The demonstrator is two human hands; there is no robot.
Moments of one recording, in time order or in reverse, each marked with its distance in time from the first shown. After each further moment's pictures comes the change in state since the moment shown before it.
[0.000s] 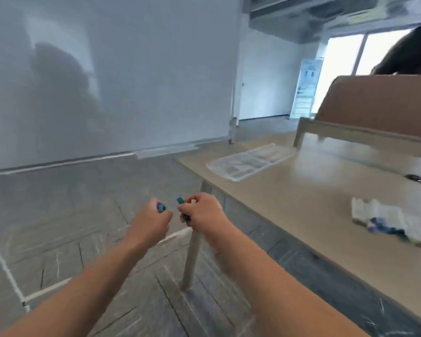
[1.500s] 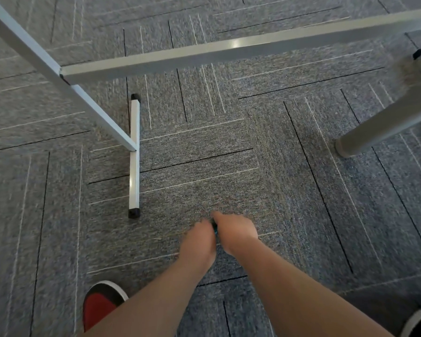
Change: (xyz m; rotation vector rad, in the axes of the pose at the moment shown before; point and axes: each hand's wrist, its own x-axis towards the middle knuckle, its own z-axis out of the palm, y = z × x) left_hand -0.025 -0.654 0.183 0.602 -0.466 -0.695; right_hand 0.115 0.564 0.417 -1.117 -0.975 0.098
